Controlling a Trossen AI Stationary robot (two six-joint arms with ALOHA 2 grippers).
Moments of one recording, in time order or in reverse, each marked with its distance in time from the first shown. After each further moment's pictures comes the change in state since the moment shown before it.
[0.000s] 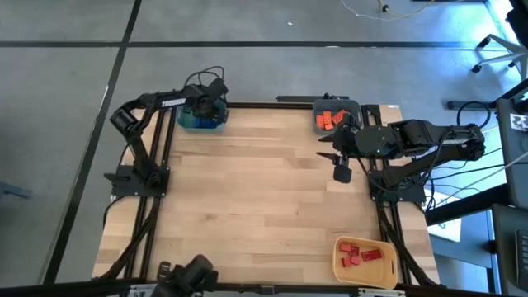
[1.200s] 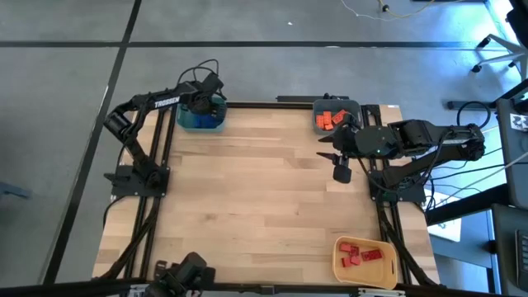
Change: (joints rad) left arm 0.034 -0.075 0.000 0.011 0.030 -0.013; right arm 0.000 0.000 0.000 -0.001 -0.001 0.026
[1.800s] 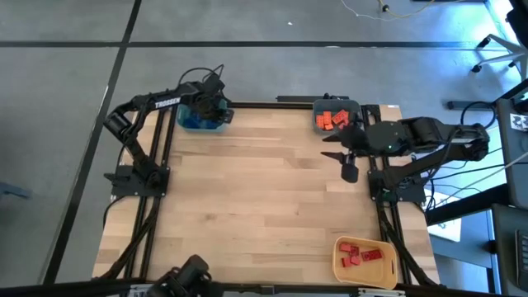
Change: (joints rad) left arm -0.015 0.000 0.000 0.002 0.381 0.039; right arm 0.000 -0.048 0.000 0.013 -0.034 -0.005
